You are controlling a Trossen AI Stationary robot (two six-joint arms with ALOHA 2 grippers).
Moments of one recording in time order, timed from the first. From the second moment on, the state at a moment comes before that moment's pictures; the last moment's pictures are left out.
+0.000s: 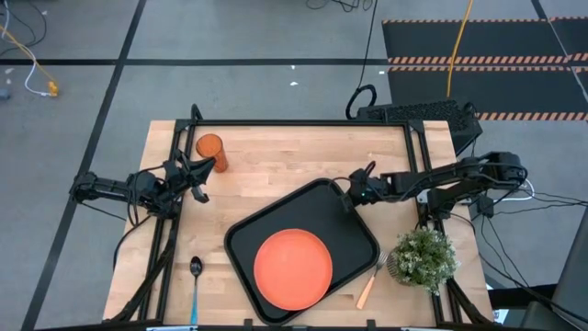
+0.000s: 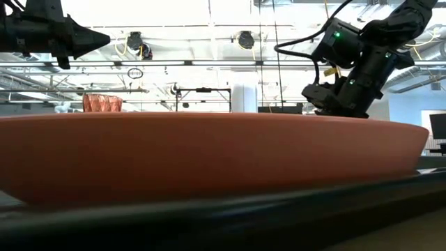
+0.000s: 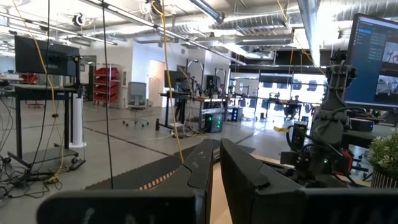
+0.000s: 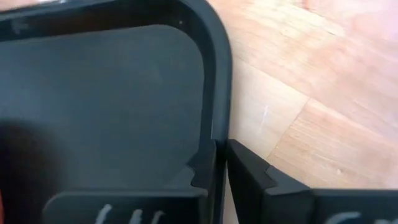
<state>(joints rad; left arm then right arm) -0.17 0.07 0.06 0.34 -0.68 0.13 -0.07 1.34 0.48 -0.16 0.15 0.90</state>
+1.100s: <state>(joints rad) -0.17 0.07 0.06 0.31 -0.72 0.14 -0.20 1.81 1.24 -0.49 -0.11 -0.53</state>
